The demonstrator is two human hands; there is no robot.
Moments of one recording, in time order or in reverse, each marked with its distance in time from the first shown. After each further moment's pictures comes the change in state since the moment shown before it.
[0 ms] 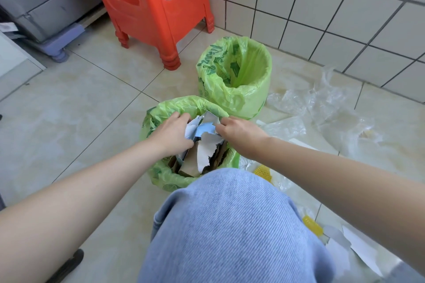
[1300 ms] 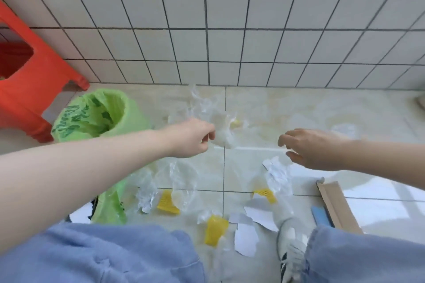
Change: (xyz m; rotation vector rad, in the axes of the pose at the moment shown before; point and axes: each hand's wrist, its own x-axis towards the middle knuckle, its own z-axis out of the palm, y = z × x) left_hand -0.002 0.355 0.019 0.336 -0.182 0.858; right_hand -0.412 0.172 -0.024 -0.057 -0.153 0.636
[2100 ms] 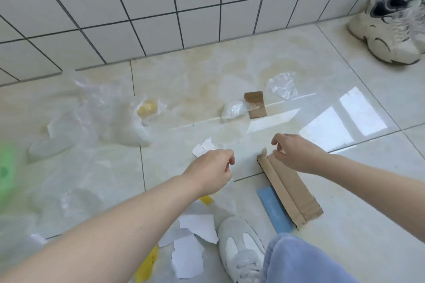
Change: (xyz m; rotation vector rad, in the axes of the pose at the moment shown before) left_hand 0.192 0.165 0.200 -0.290 -0.212 0.108; right_hand -0.036 0.129 0.251 0.626 -0.111 0.627
